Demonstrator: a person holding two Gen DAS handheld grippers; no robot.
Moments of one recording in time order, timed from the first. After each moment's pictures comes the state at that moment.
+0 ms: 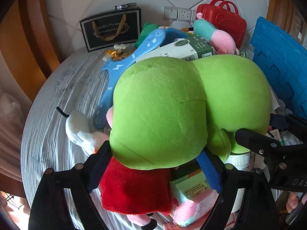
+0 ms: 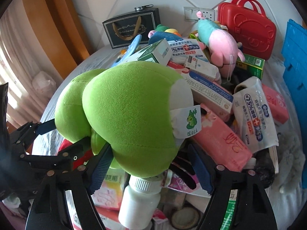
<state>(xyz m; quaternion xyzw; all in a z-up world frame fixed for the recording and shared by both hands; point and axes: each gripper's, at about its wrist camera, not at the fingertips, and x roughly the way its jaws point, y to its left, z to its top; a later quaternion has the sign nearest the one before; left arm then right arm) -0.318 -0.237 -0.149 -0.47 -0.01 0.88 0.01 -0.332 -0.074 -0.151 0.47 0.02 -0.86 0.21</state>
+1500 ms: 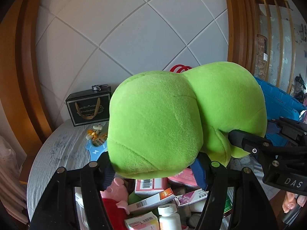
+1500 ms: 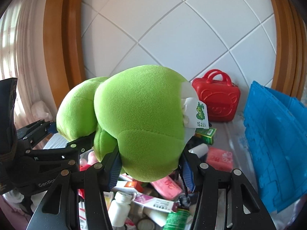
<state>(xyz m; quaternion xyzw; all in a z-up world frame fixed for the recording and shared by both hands) -0.266 -0.156 0.013 -0.25 0.02 0.96 0.09 -0.258 0.000 0.014 0.26 0.05 -0.95 0.17</state>
